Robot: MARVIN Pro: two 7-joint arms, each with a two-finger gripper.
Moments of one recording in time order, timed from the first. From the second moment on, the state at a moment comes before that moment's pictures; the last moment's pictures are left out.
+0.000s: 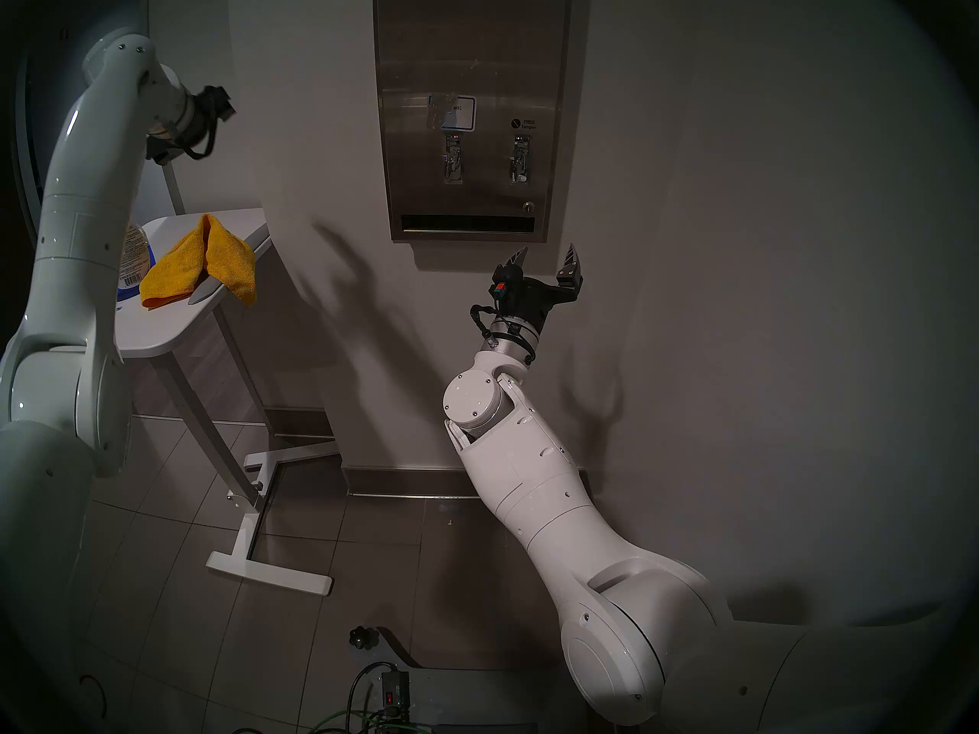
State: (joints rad) left arm 0.43 -0.96 -1.35 -1.33 -1.41 0.84 1.00; right arm -1.05 -1.88 1.27 -0.93 -0.67 -0.10 -0.94
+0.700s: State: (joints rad) left arm 0.79 -0.88 -1.20 -1.61 -1.41 0.95 0.87; right arm -1.05 -1.88 1.27 -0.92 -0.67 -0.11 -0.94
